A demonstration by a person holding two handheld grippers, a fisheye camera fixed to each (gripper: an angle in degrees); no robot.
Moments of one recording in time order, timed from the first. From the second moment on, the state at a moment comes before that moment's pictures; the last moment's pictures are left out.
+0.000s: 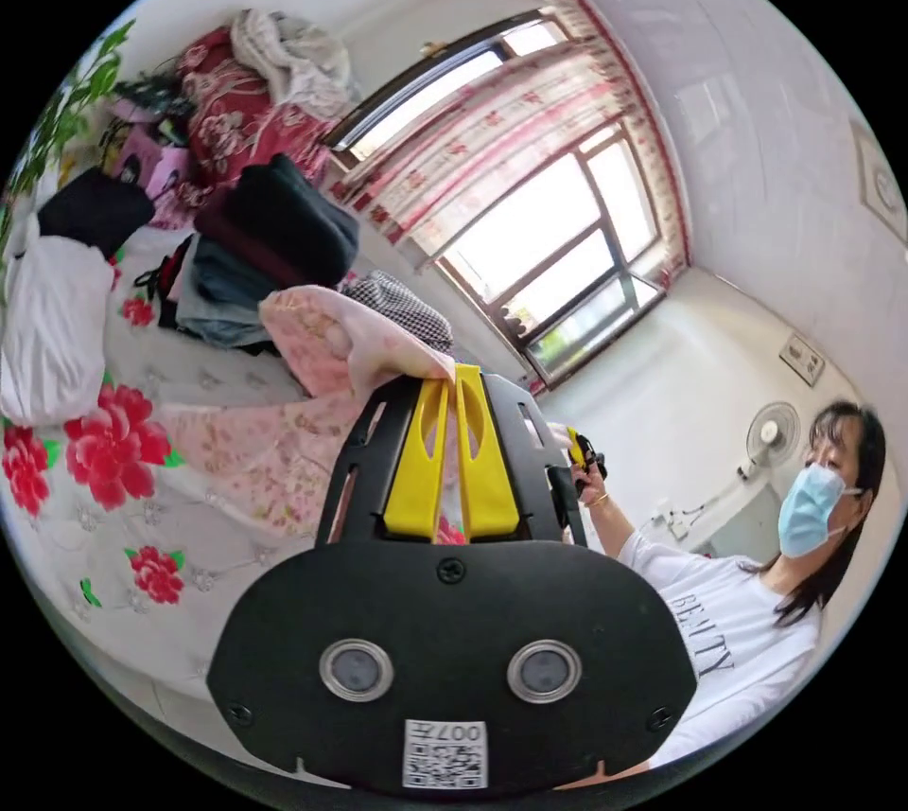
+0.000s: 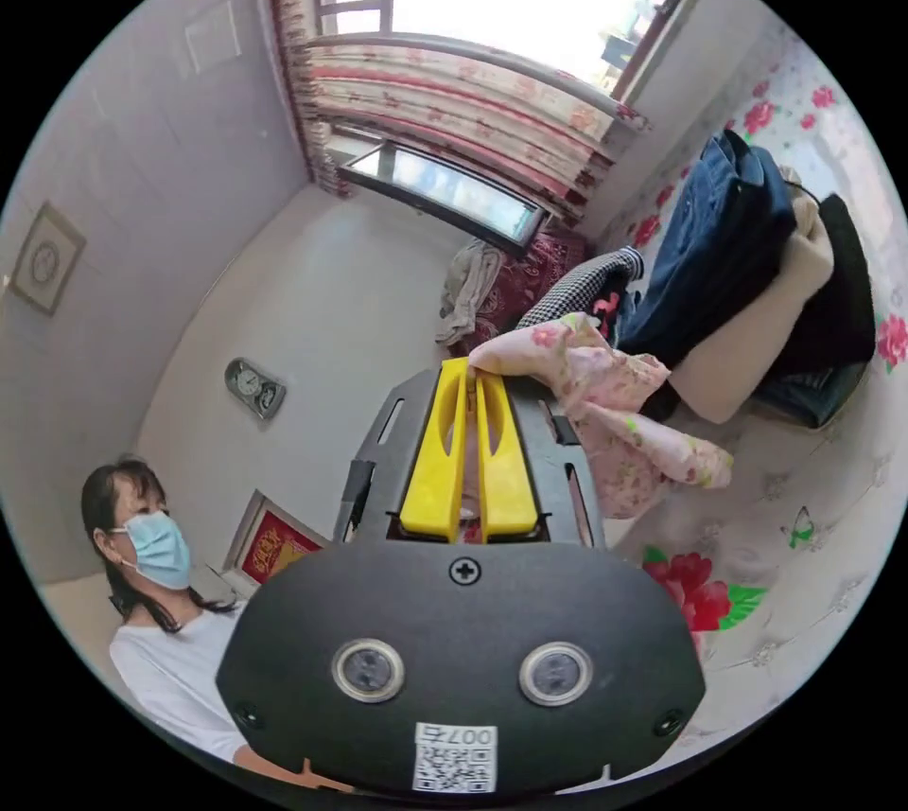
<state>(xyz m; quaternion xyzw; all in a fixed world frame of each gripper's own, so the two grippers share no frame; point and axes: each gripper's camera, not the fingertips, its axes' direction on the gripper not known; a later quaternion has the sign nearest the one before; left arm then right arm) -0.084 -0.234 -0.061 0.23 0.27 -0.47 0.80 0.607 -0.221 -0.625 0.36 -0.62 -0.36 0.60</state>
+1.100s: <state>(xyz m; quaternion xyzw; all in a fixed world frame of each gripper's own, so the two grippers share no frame) 0.075 0.009 0.076 0.00 0.20 -0.68 0.71 0.642 -0.106 -0.281 0.32 -0.30 -0.12 0.89</state>
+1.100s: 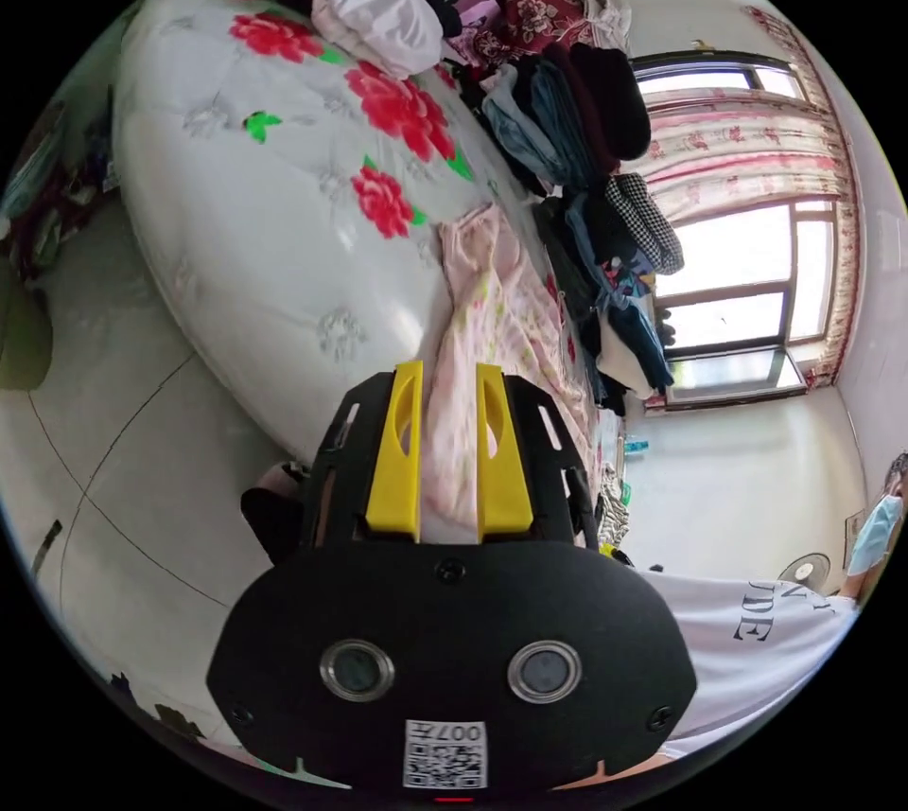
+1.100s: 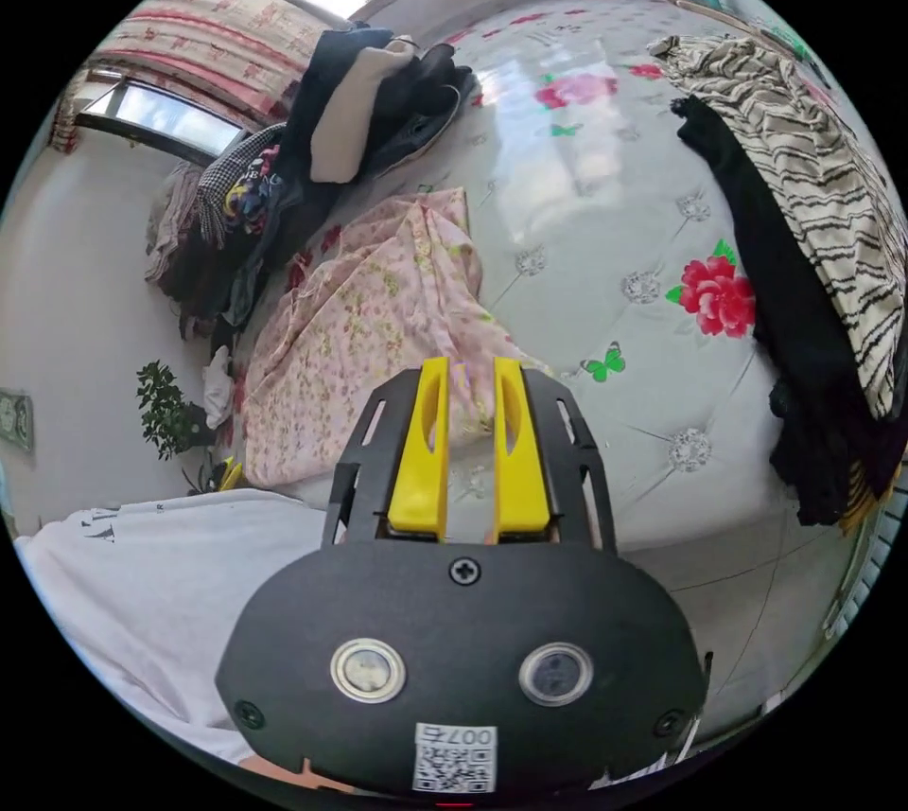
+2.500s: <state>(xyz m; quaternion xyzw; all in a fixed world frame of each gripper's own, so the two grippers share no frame) 0.097 -0.135 0.221 -0.16 0.27 -0.22 0.92 0.356 -0.079 -0.274 0.22 -0.37 -0.31 0.85</state>
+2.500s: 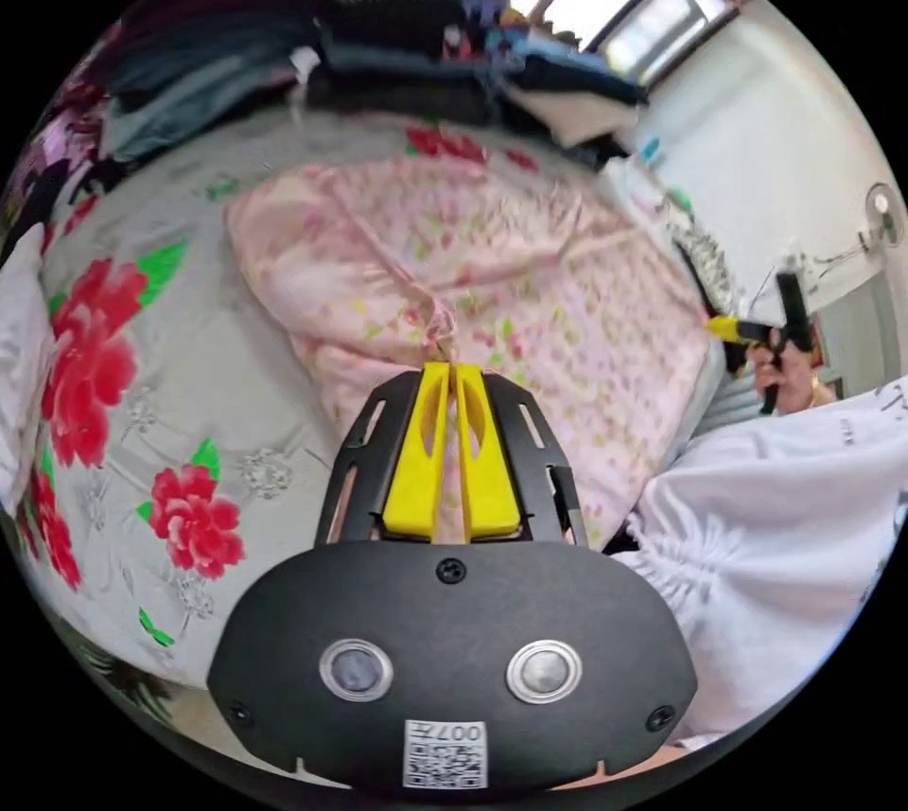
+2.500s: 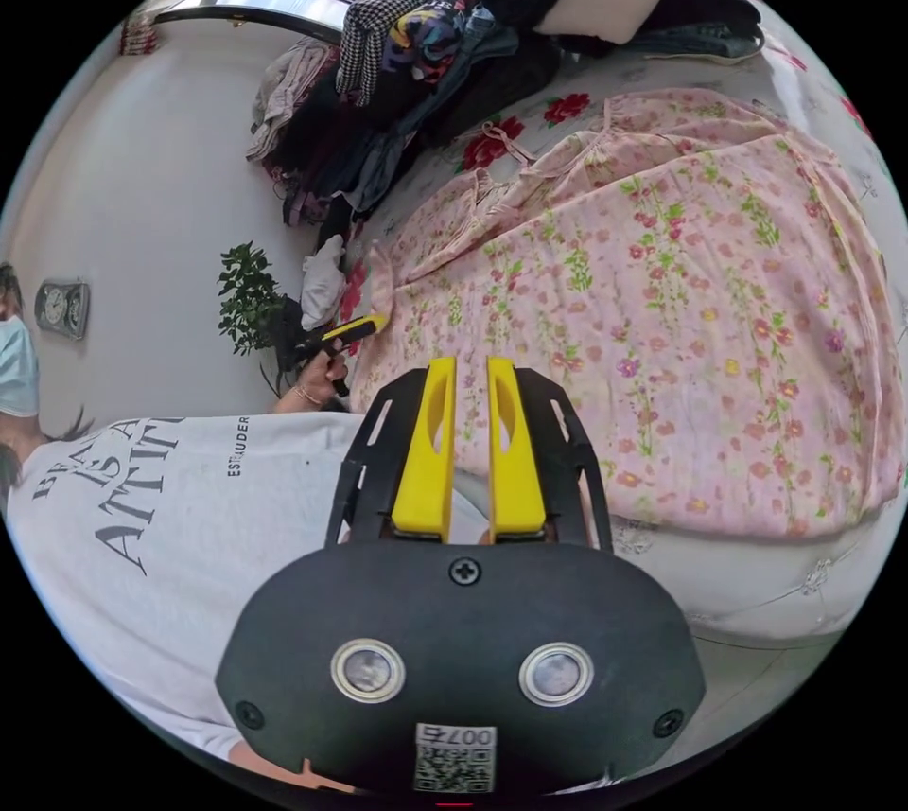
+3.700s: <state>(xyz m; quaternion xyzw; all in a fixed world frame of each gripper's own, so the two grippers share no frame) 0.138 -0.178 0.191 -0.14 0.27 -0.37 0.88 0.623 -0.192 -0.373 0.41 -0.34 -0.11 0.84</state>
